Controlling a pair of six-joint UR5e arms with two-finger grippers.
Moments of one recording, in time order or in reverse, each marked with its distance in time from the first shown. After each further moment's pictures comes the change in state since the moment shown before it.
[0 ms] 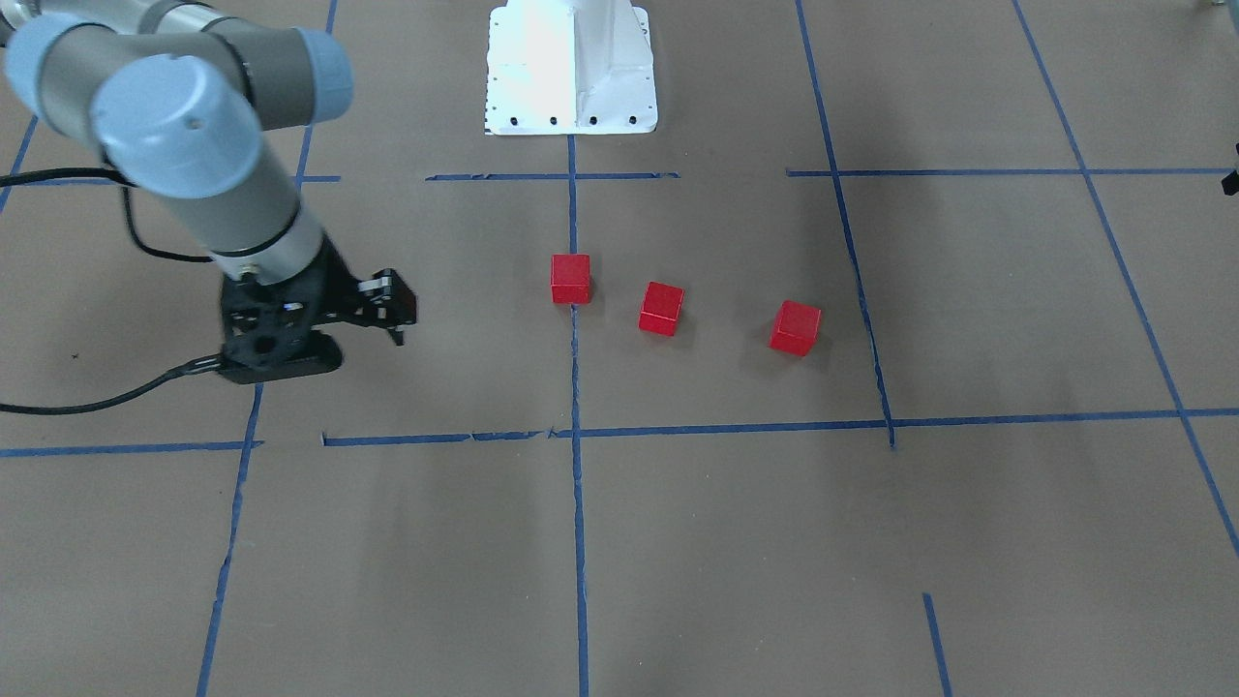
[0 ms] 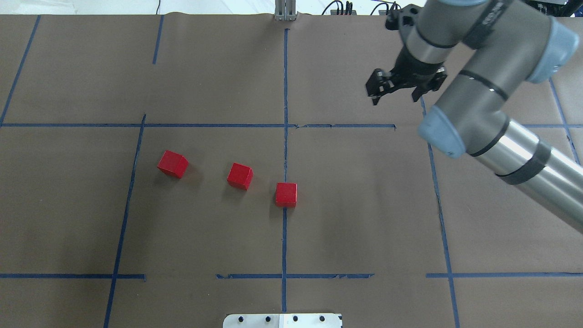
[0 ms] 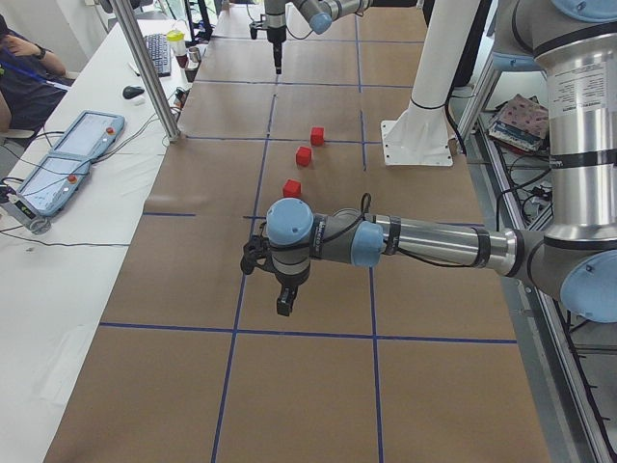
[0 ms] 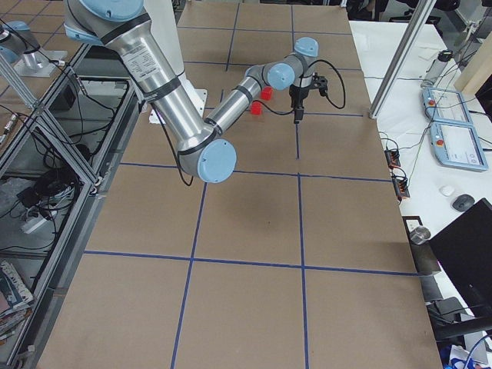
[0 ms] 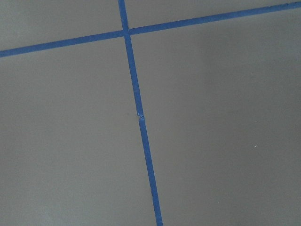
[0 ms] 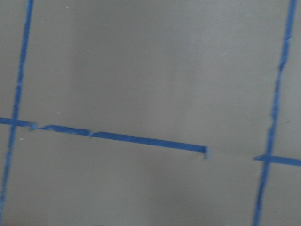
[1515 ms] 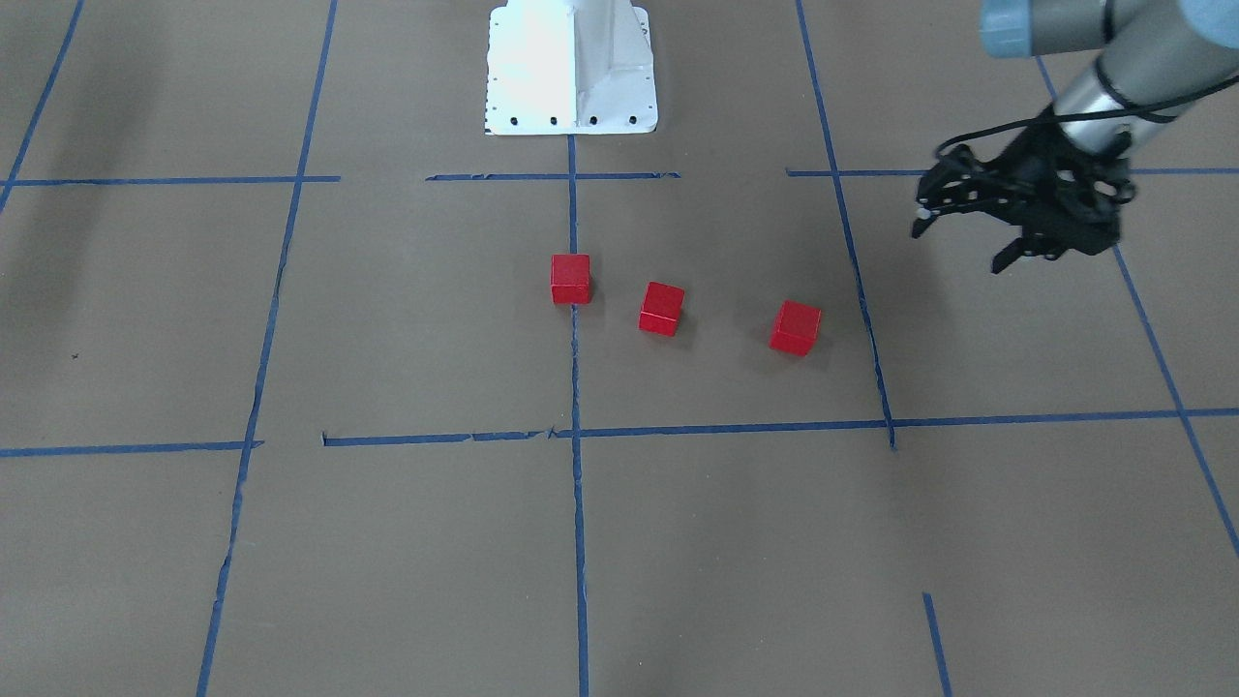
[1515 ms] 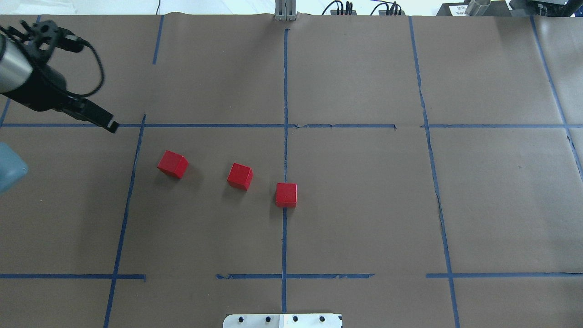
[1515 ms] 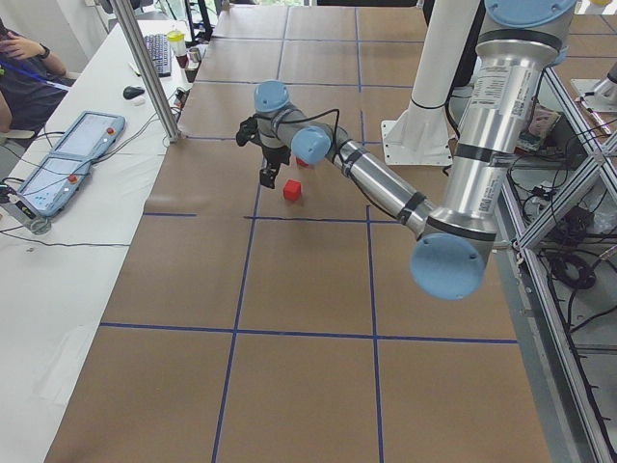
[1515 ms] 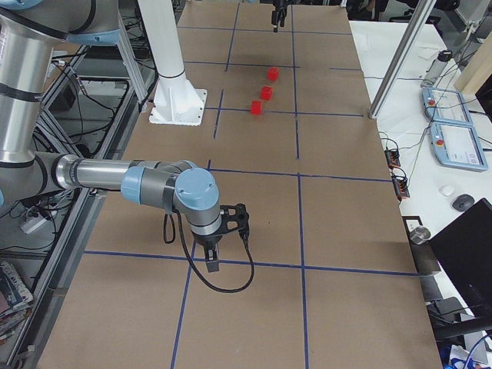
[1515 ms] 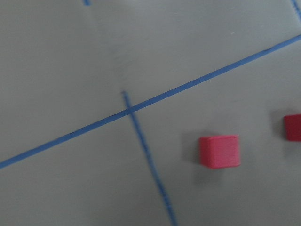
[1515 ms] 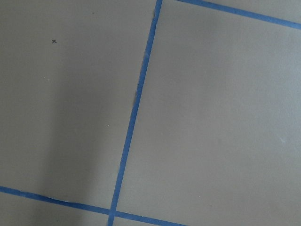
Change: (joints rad) left arm 0.588 -0.444 -0.143 -0.012 0.164 -0.672; right arm 0.772 -0.949 0.261 0.008 0.124 -1.038
